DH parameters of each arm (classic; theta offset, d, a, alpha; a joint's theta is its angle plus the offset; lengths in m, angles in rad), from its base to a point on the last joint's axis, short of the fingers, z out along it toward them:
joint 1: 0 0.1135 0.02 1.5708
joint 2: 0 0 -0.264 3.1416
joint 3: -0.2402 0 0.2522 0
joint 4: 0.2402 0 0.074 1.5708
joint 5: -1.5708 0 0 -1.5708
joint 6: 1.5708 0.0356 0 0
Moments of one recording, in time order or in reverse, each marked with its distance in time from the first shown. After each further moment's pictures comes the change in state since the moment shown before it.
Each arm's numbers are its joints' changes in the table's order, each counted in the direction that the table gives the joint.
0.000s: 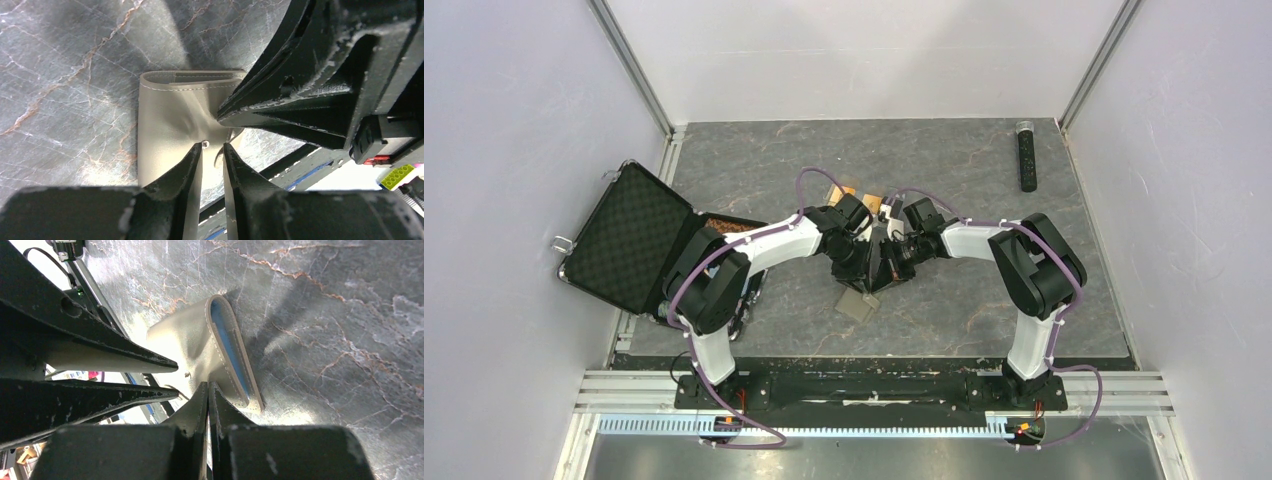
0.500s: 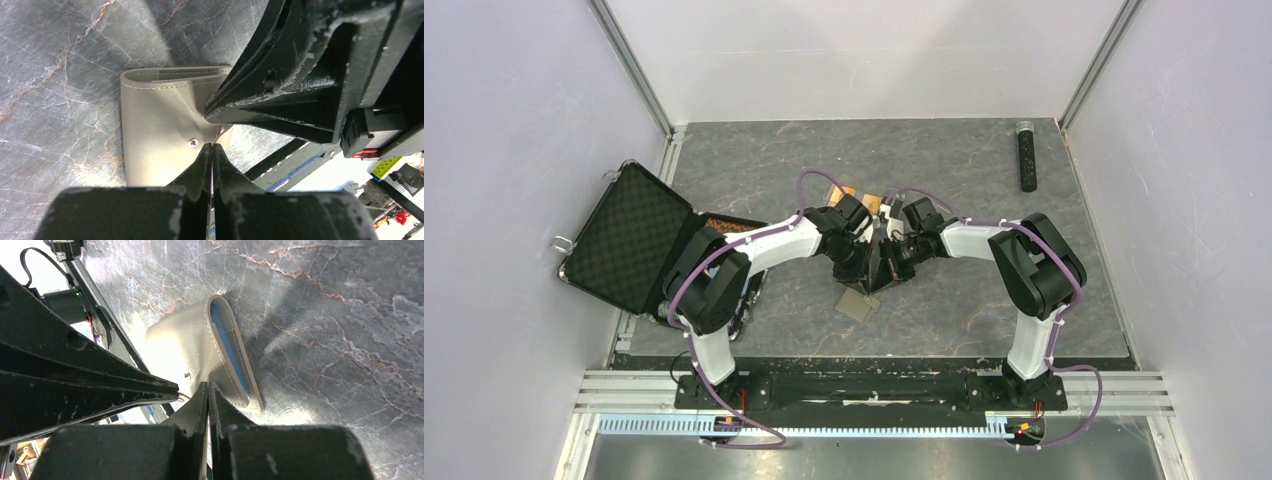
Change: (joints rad) left arm 0.000 0.000 0.009 -0.018 -0.058 0.000; right arm 0.002 0.000 -0.006 0.011 -0.007 -0.002
